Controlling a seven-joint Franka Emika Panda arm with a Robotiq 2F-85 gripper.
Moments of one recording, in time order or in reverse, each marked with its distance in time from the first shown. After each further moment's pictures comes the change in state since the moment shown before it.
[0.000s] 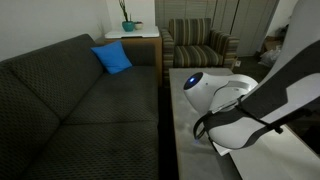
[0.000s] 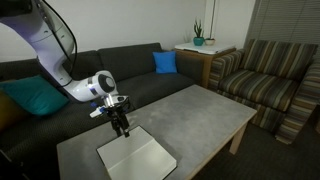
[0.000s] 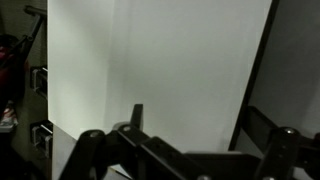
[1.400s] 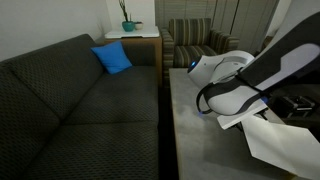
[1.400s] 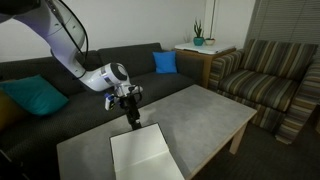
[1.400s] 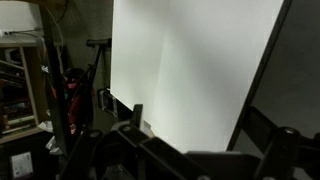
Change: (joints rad) arm -0.086 -0.002 -0.017 0.148 -0.084 -0.304 0.163
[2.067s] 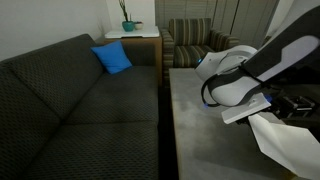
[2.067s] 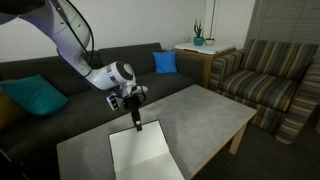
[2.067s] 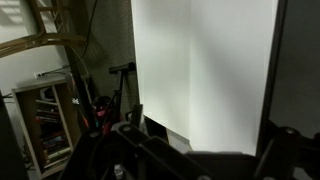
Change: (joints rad) arm -0.049 0.000 0.001 0.025 0.017 -0.111 0.146
